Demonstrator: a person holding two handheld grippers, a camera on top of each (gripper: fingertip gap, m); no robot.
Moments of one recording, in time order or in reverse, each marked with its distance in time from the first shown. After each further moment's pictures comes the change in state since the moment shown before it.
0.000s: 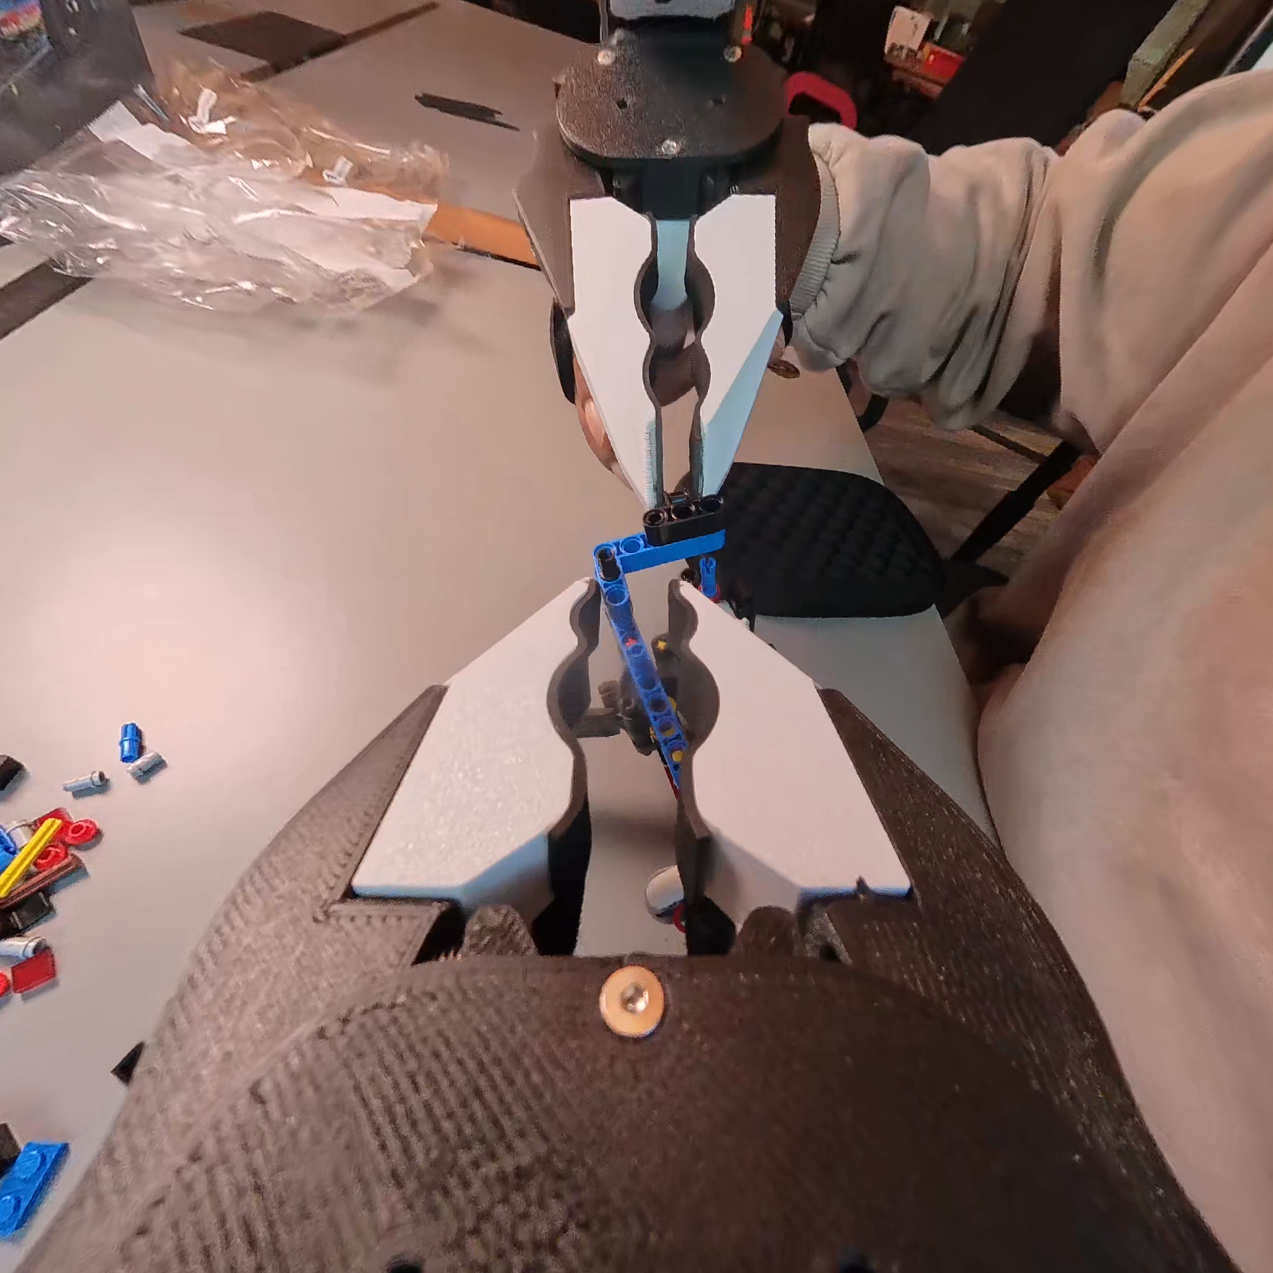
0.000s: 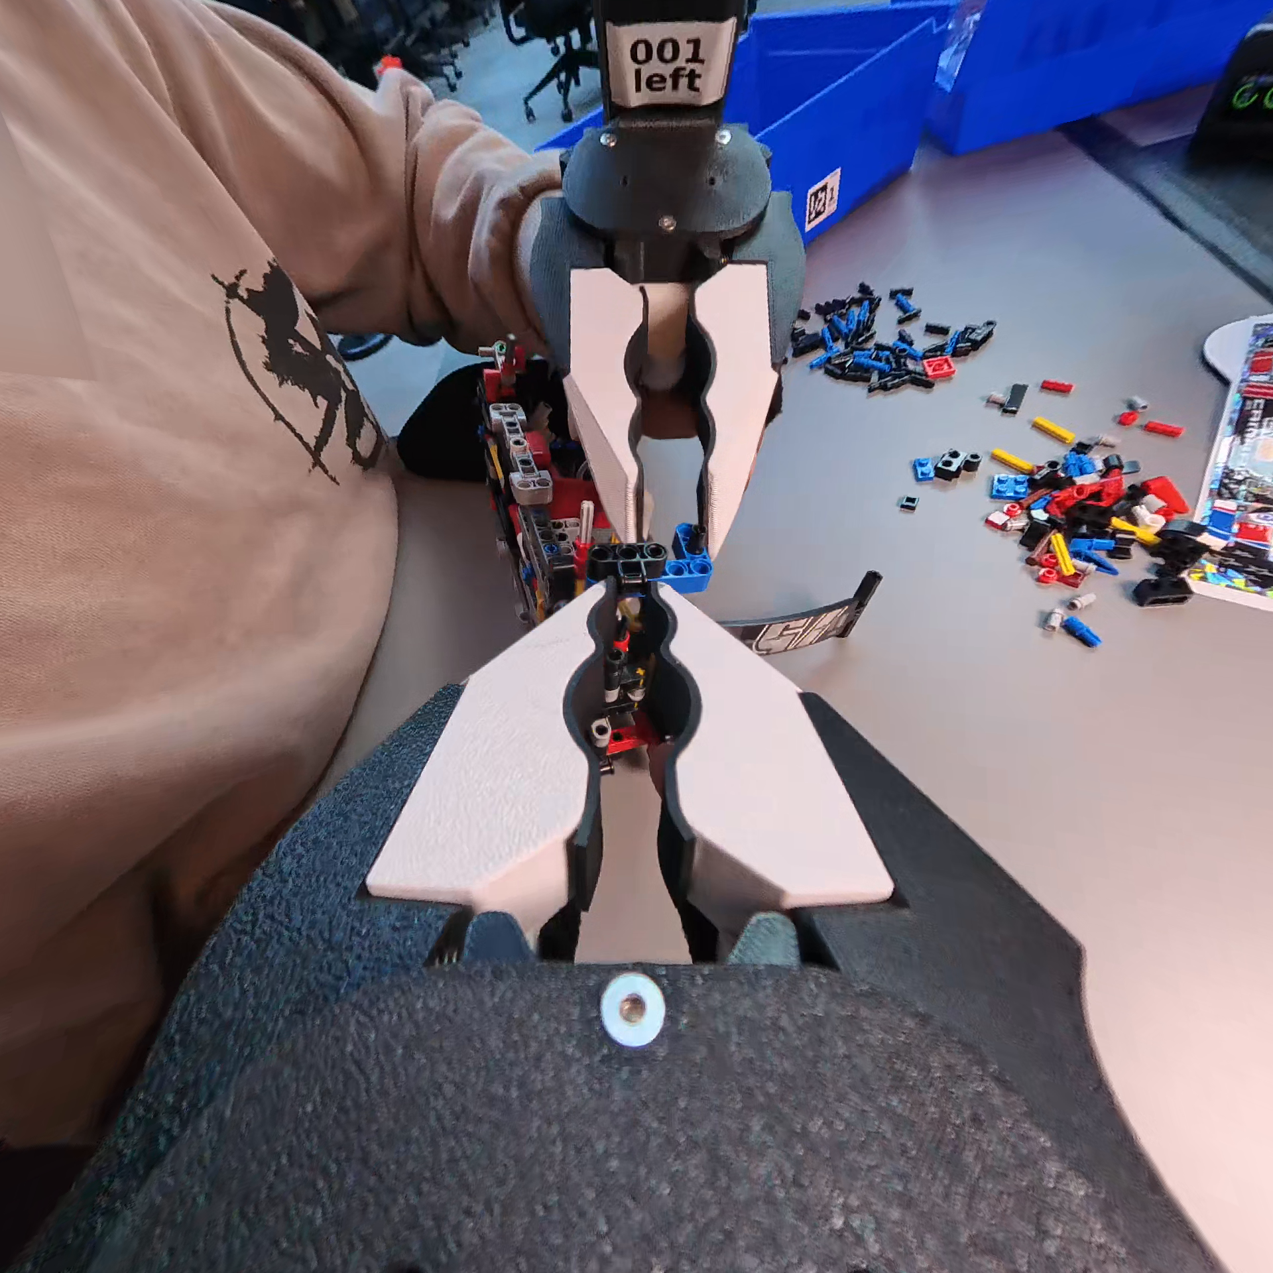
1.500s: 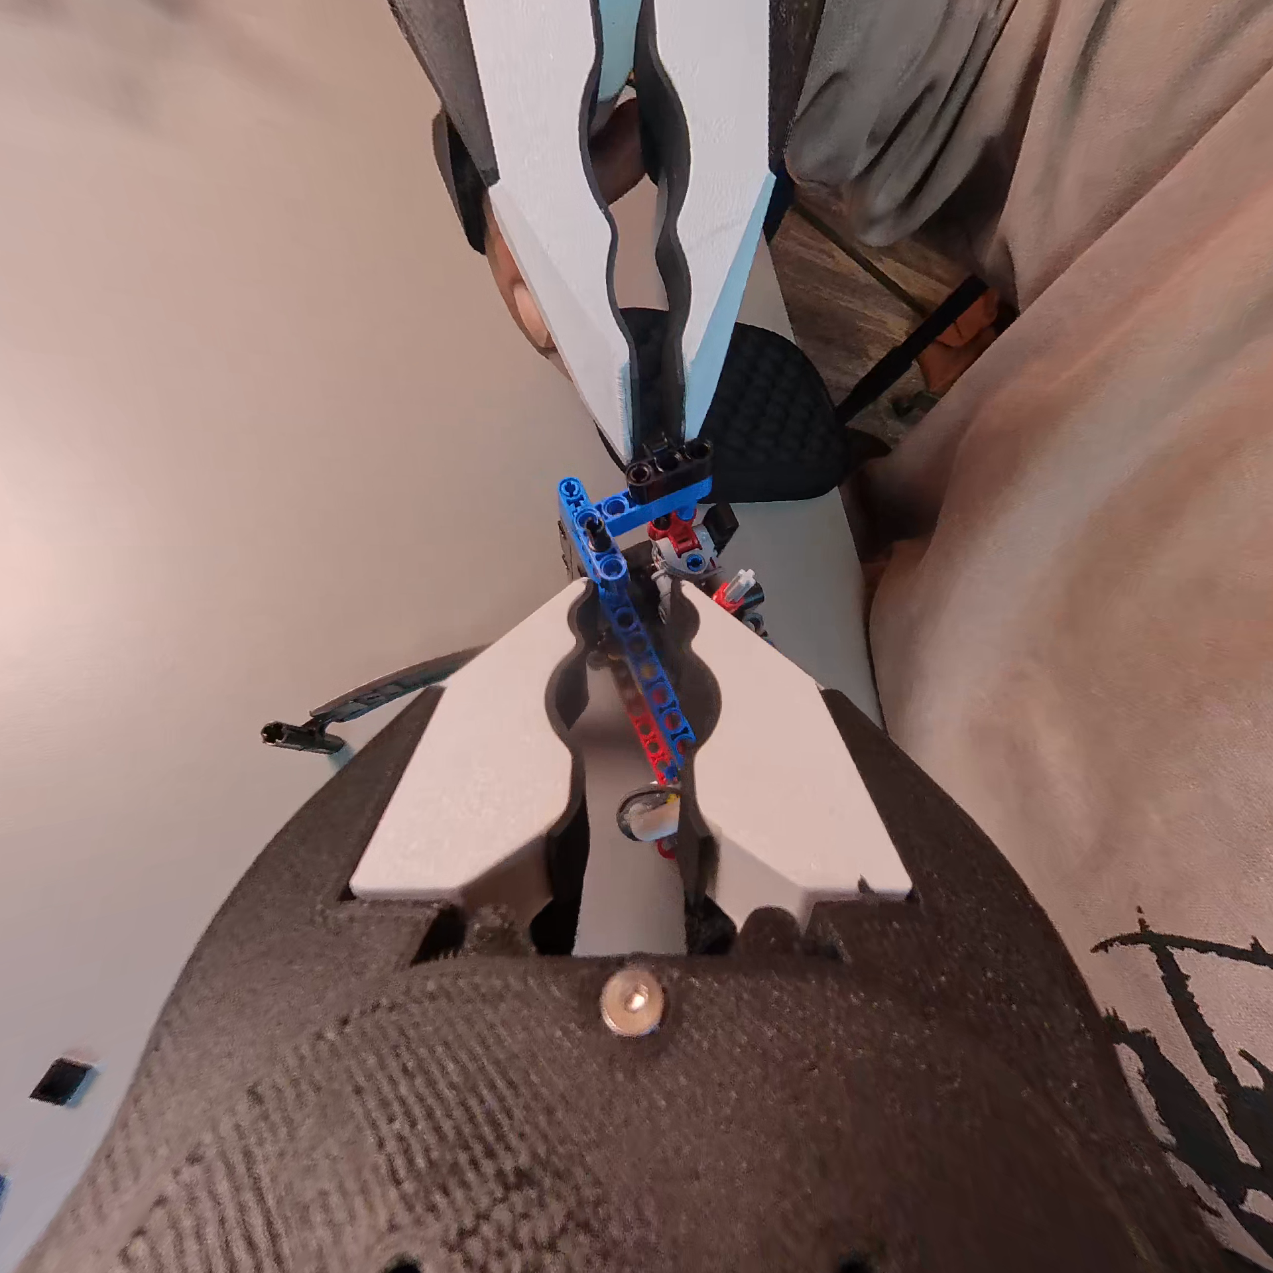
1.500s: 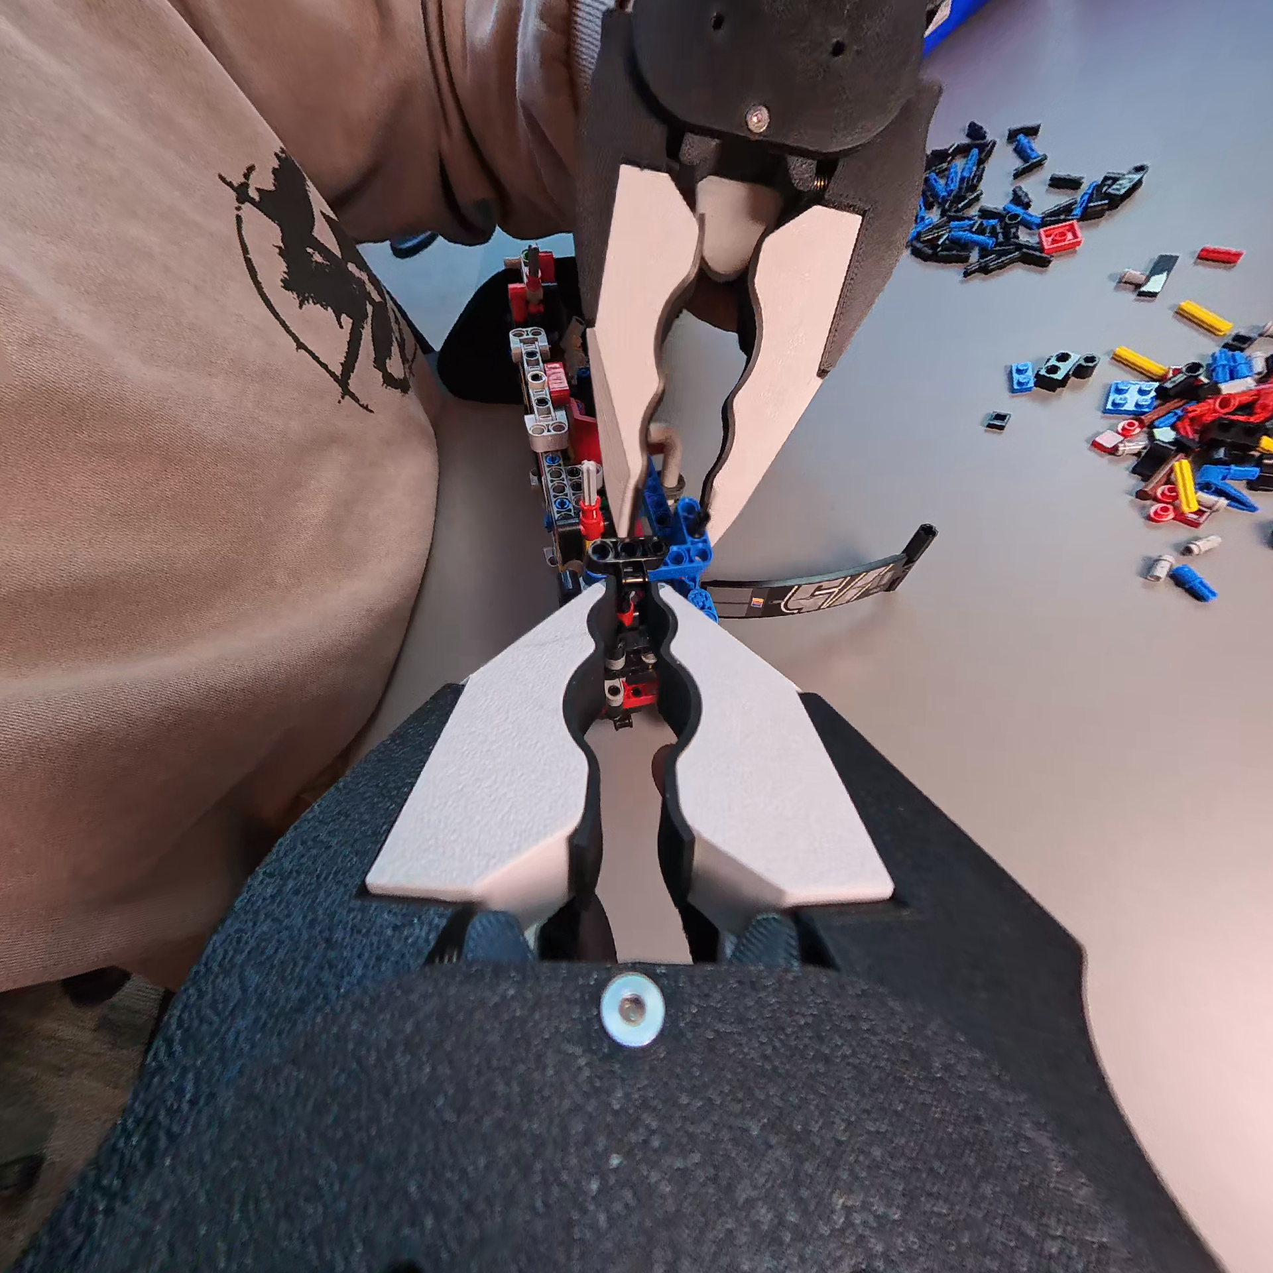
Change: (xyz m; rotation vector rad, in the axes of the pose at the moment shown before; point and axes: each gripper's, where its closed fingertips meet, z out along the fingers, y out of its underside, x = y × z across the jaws) left arm 0.013 0.025 0.004 -0.300 0.219 -0.116; right arm -0.004 0.014 0.004 -0.168 -0.109 0.064
